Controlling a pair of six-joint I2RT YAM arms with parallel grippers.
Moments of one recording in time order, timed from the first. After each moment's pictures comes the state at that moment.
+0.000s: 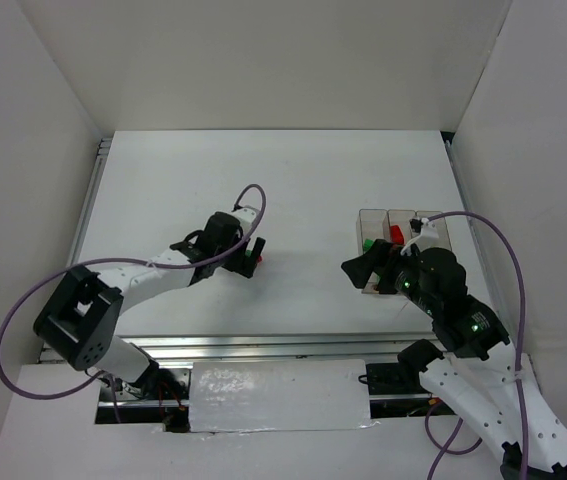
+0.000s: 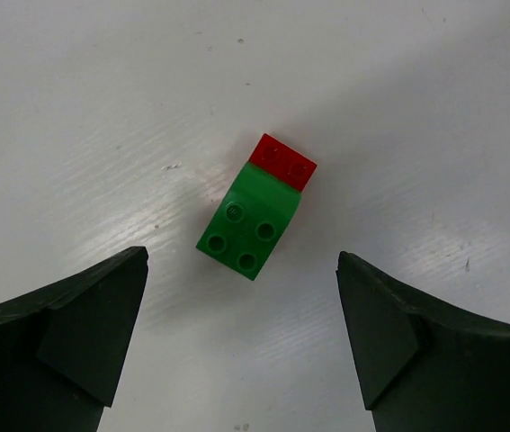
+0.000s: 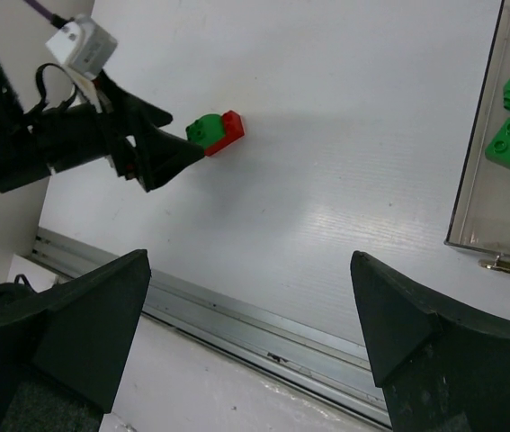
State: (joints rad) left arm -0.59 1.45 0.79 -0.10 -0.09 -0.13; right arm 0.50 0.50 0.74 -0.63 -0.01 0.64
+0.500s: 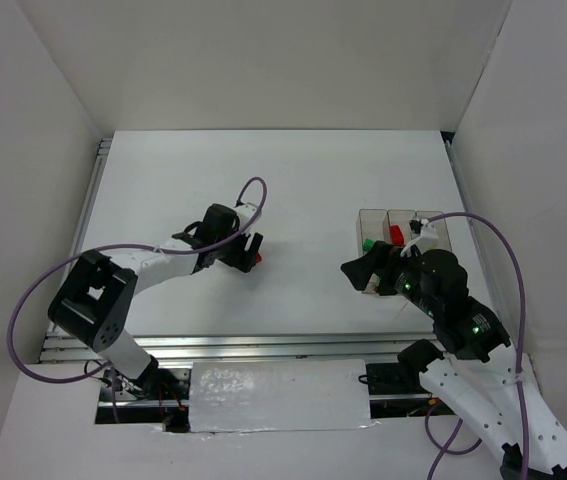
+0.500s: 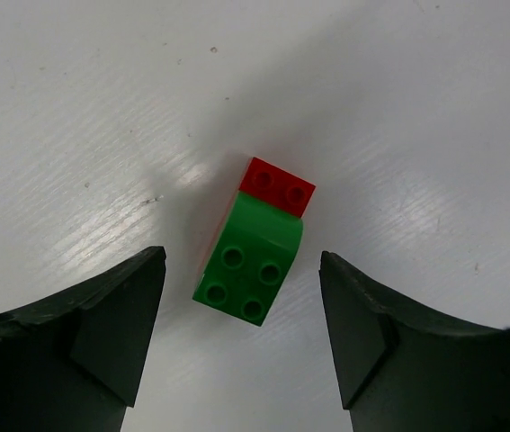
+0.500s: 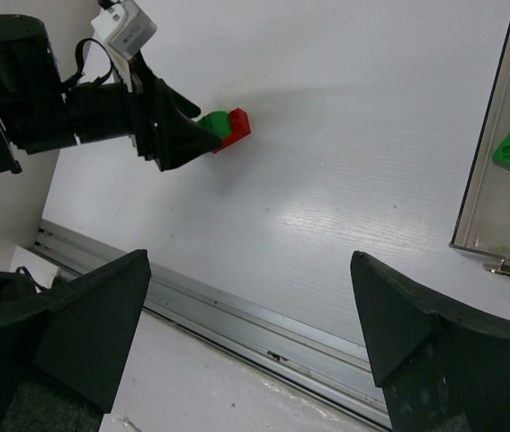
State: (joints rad) left arm -0.50 1.60 0.86 -0.08 0.09 -0.03; right arm 0.50 0.49 0.74 -0.62 -0.04 0.62
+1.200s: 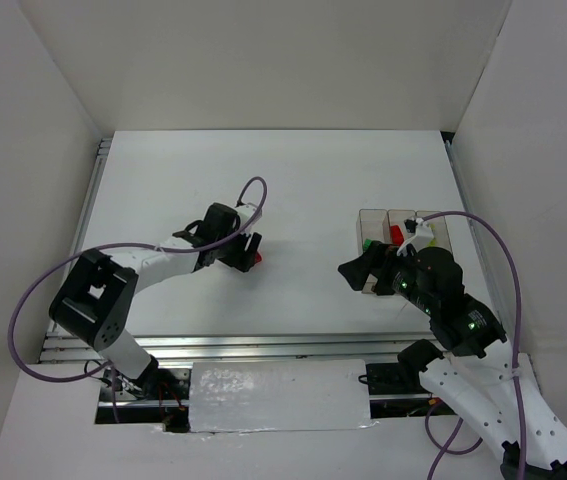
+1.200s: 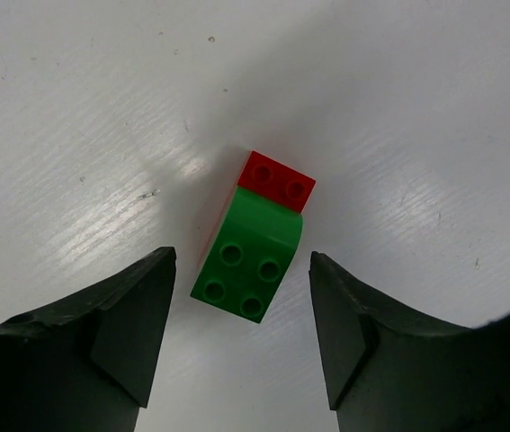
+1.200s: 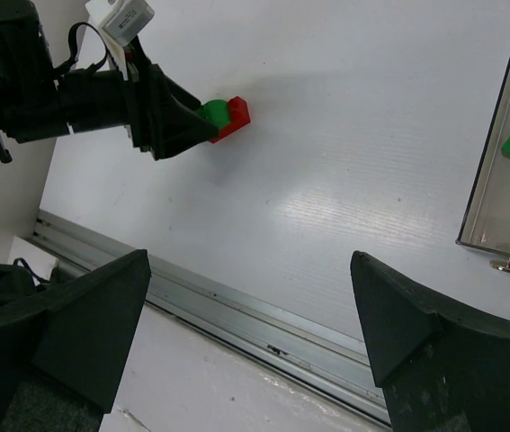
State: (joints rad) left arm -0.50 1.60 0.87 -0.11 0.11 -0.03; right arm 0.50 0.51 0.73 -0.61 -0.06 0.62
